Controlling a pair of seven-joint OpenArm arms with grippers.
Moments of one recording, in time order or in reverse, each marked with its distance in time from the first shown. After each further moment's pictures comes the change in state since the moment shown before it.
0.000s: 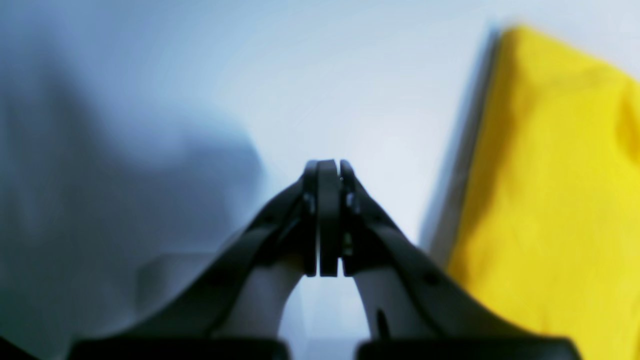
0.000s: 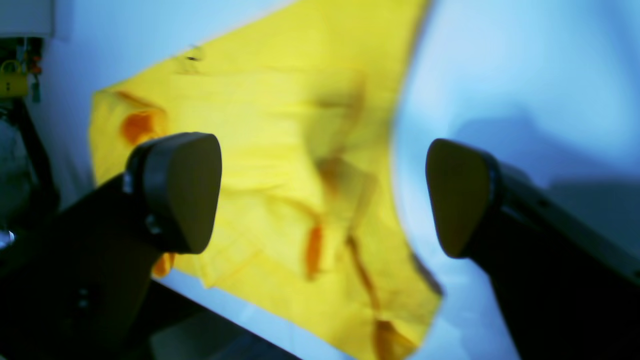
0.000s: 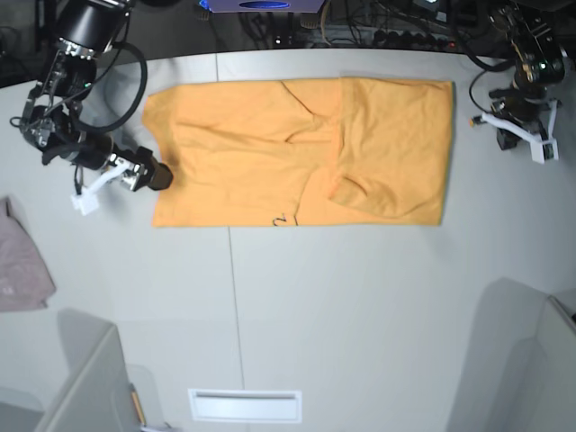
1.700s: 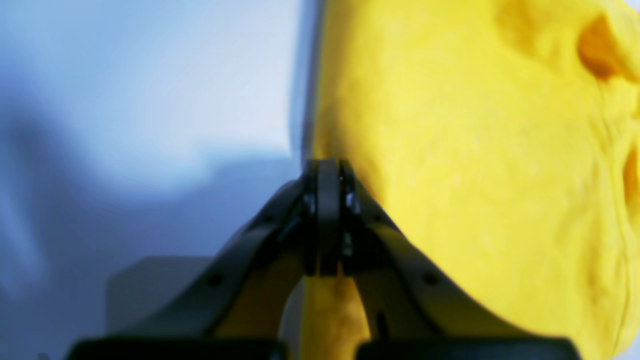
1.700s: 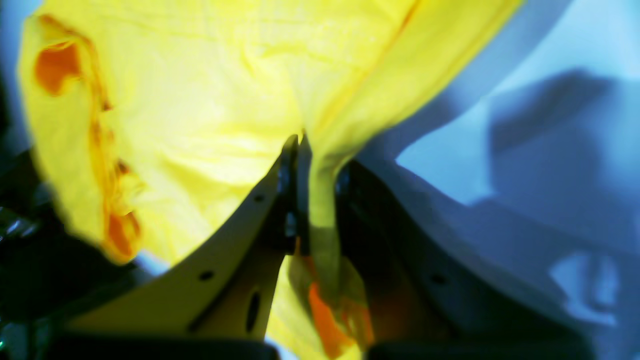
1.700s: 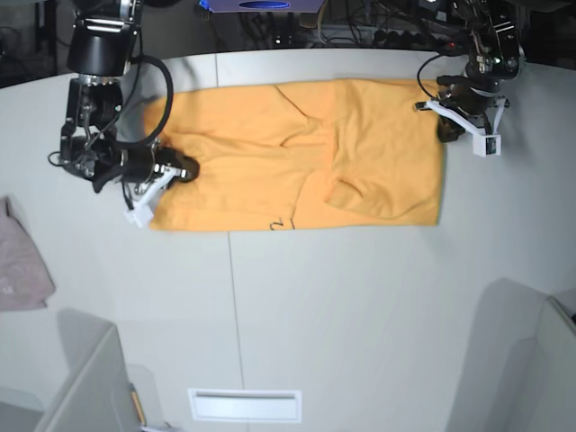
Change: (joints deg) left arm 1.7 2.6 16.1 -1.6 0.7 0.4 -5.0; right arm 7.3 0.3 -15.6 -10.5 -10.9 -1.4 3.4
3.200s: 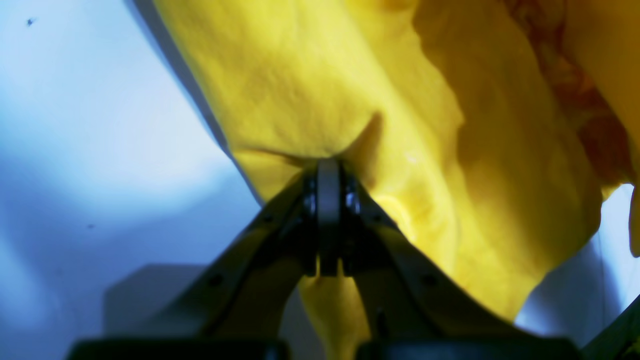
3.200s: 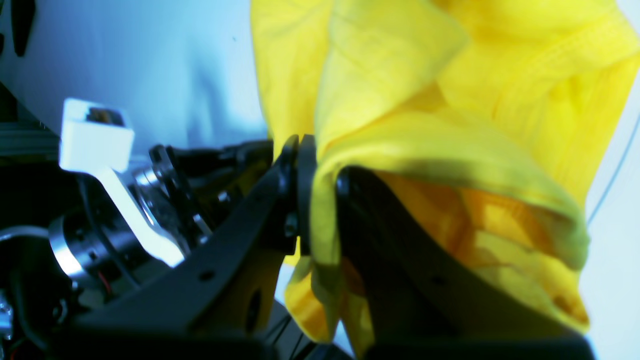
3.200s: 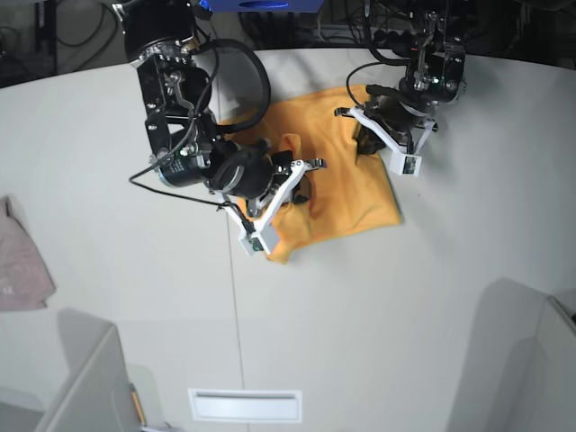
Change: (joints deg) left arm -5.6 -0.7 22.1 0.3 -0.2 8.0 0.2; right arm -0.9 -10.4 -32.6 32.9 -11.2 -22.5 -0.5
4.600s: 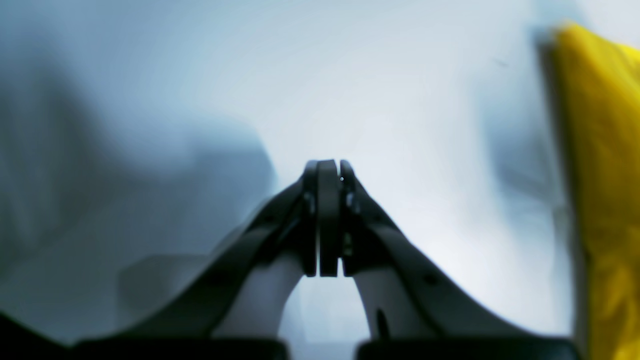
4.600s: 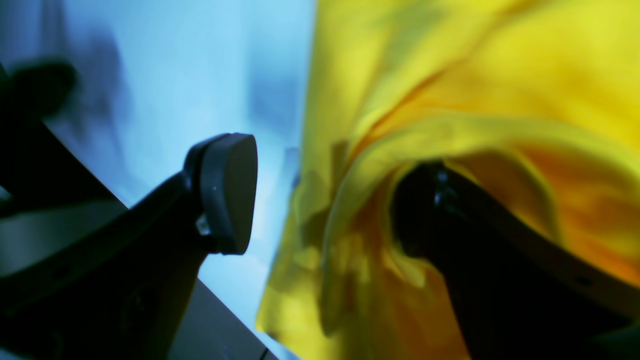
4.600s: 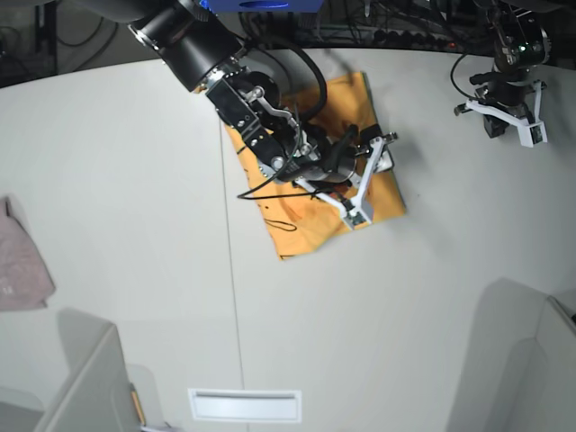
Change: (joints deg) left arm 8.9 0.3 -33.6 5.0 -0.9 -0.7 0.2; right arm 7.1 -5.1 -22.3 -24.8 -2.3 -0.8 15.5
